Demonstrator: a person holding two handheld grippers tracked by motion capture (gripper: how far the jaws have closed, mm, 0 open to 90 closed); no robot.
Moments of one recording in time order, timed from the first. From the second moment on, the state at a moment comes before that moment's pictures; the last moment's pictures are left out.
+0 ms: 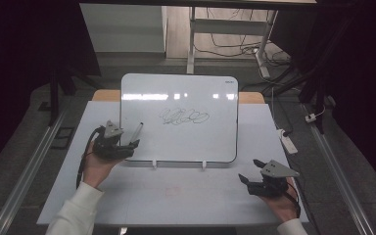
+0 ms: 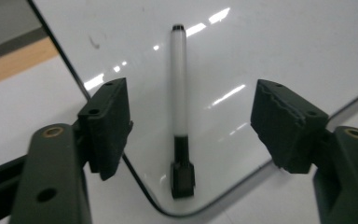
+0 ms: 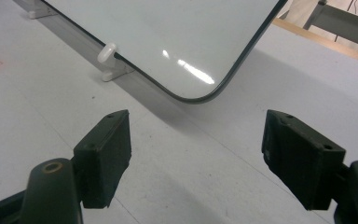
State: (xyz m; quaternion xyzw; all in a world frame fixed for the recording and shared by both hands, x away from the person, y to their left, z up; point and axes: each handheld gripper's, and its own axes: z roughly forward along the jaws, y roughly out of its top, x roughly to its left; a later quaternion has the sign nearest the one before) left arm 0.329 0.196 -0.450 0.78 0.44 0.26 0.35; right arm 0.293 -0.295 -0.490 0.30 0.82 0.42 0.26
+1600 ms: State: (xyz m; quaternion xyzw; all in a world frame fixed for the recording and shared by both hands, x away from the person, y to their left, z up) left arm 0.321 0.158 -0.414 0.79 0.36 0.29 0.41; right arm 0.286 -0.291 -0.494 0.31 0.80 0.43 0.27
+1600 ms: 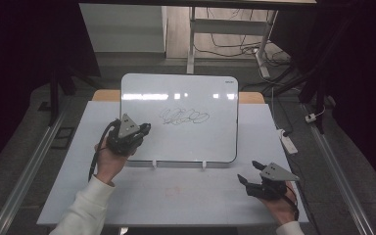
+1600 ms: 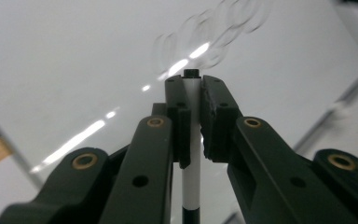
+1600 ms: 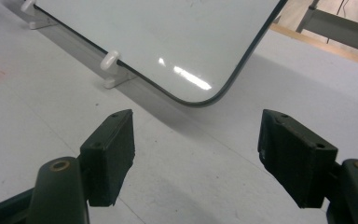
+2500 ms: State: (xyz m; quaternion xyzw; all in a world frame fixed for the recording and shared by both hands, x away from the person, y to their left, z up) left arm 0.307 0.069 -0.412 0.79 0.27 0.16 0.53; right arm 0.279 -0.193 -0.473 0.28 0.81 0.49 0.18
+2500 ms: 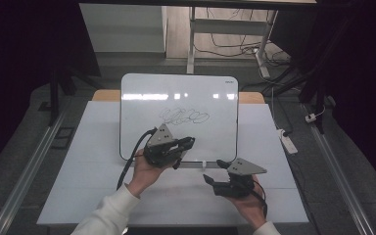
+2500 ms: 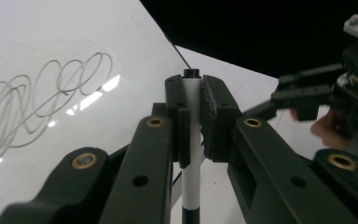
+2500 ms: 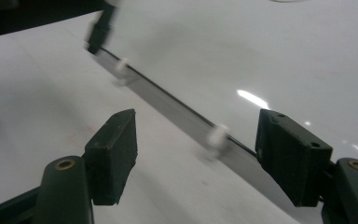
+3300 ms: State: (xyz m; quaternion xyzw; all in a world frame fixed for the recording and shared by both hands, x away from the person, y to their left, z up) left arm 0.301 0.034 -0.428 0.80 0.26 0.16 0.52; right arm 0.300 -0.141 -0.473 0.33 0.81 0.49 0.08
